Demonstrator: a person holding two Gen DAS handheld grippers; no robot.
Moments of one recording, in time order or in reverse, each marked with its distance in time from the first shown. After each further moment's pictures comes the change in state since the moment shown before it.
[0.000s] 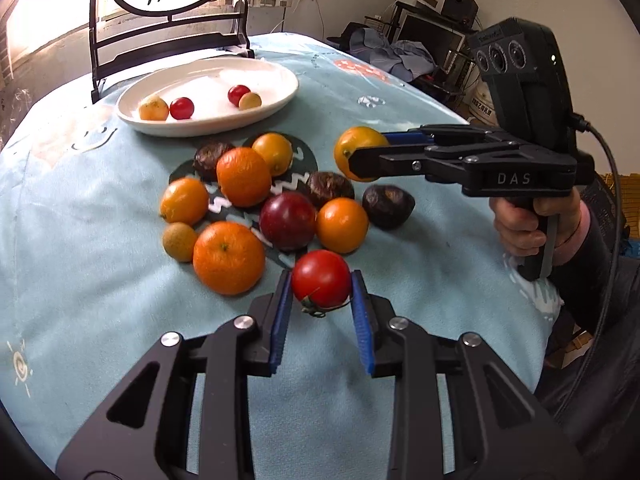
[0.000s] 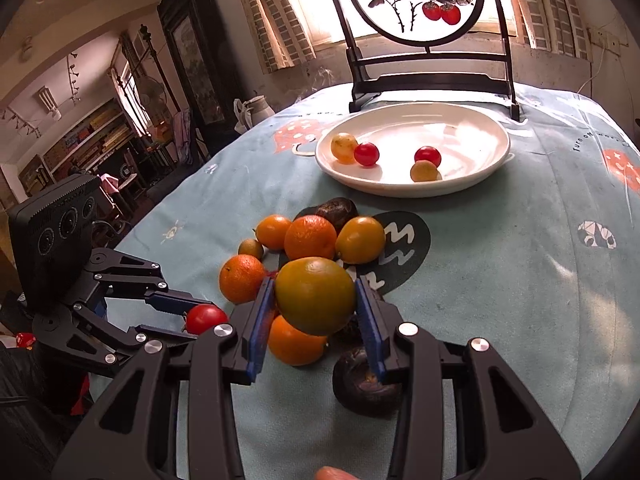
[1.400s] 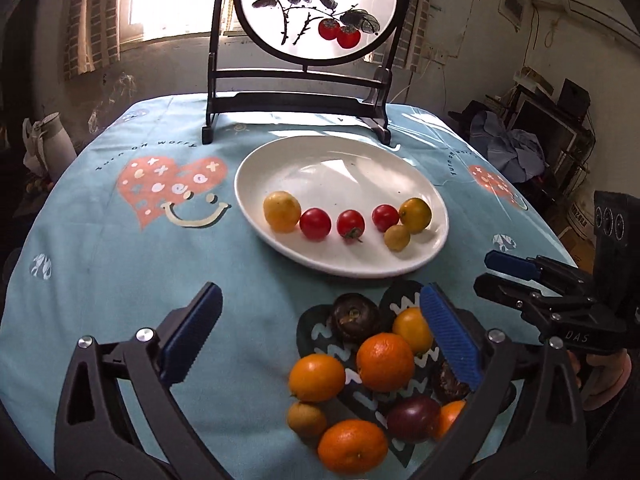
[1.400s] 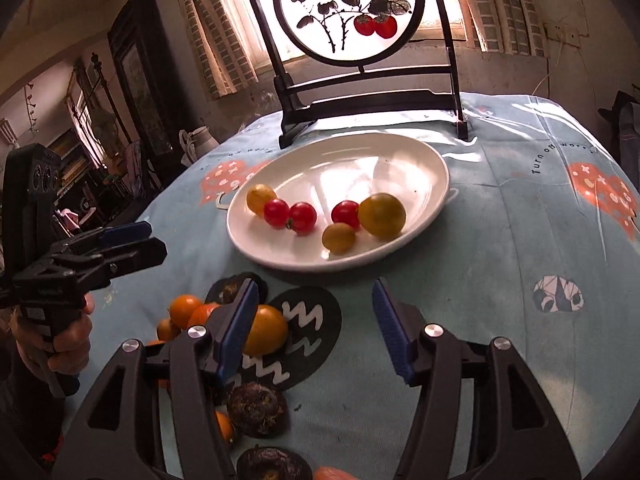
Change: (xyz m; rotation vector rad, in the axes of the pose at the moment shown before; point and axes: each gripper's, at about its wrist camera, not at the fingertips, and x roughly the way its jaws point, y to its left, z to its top) left arm 0.002 0.074 0.076 -0.300 -0.182 0.342; right arm 0.021 -0.051 0.039 0.070 -0.026 -0.176
